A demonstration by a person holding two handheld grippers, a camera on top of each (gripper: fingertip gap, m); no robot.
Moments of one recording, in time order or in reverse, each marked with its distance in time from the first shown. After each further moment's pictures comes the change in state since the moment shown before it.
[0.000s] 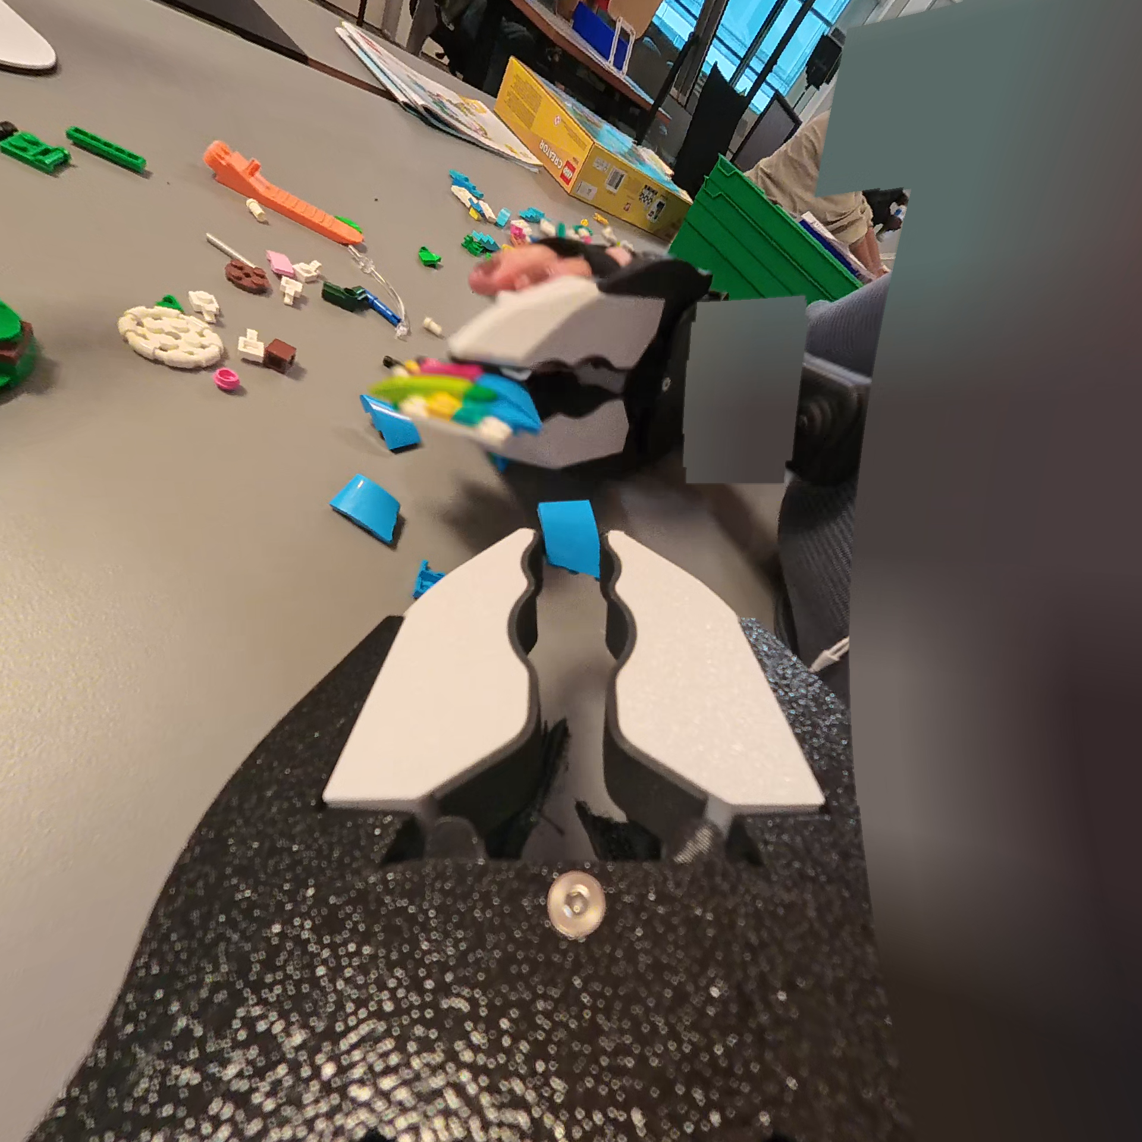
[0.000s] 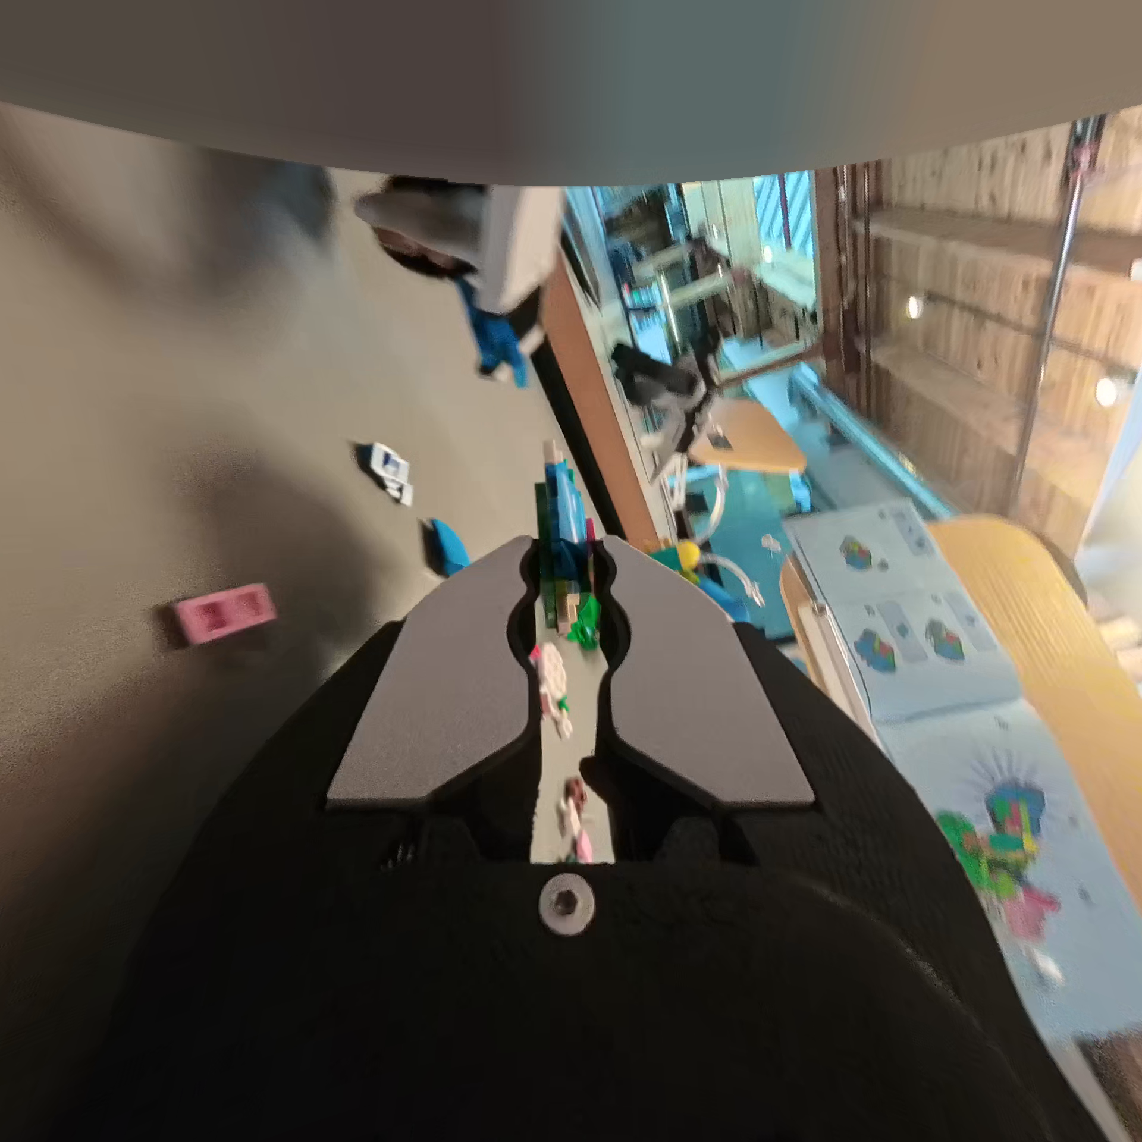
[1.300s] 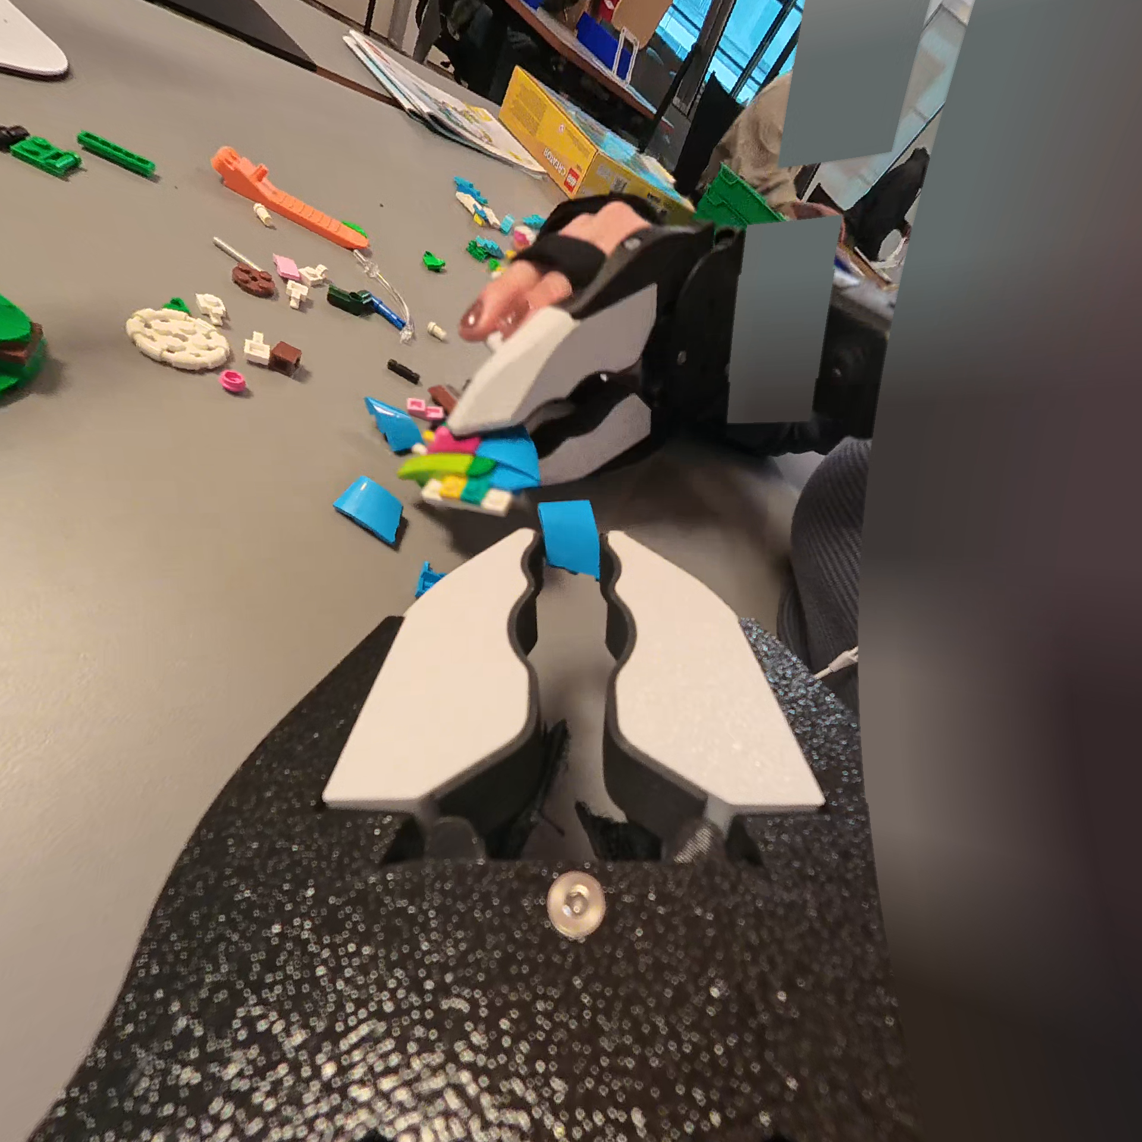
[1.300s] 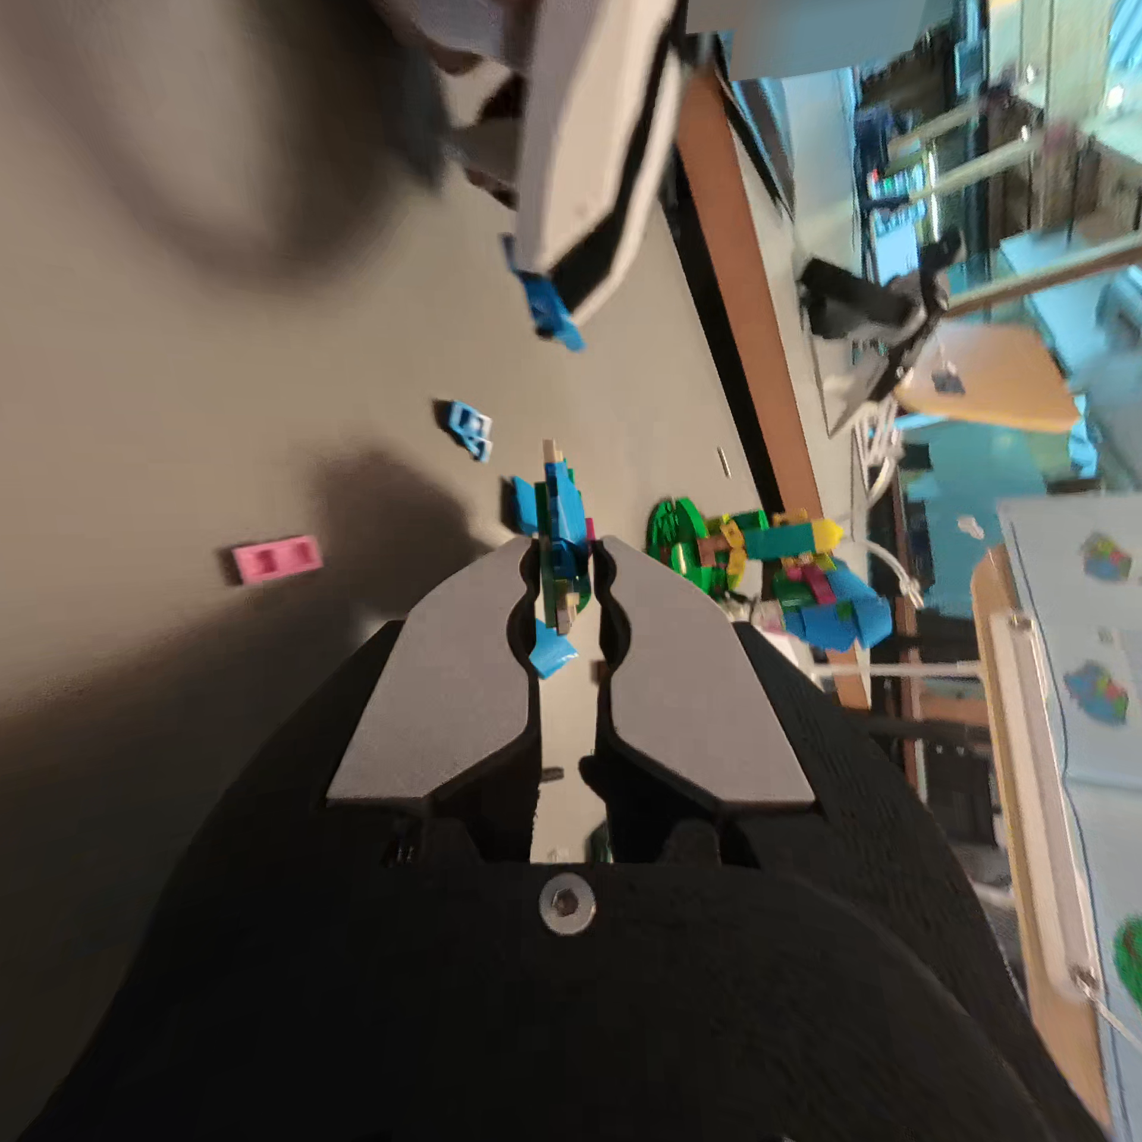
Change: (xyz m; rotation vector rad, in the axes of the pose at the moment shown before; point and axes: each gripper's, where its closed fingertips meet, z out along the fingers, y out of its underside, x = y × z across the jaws) left arm -0.001 -0.001 -0.001 0.010 -0.004 -0.006; right arm -0.025 0.007 -0.005 -0.085 -0.380 0.040
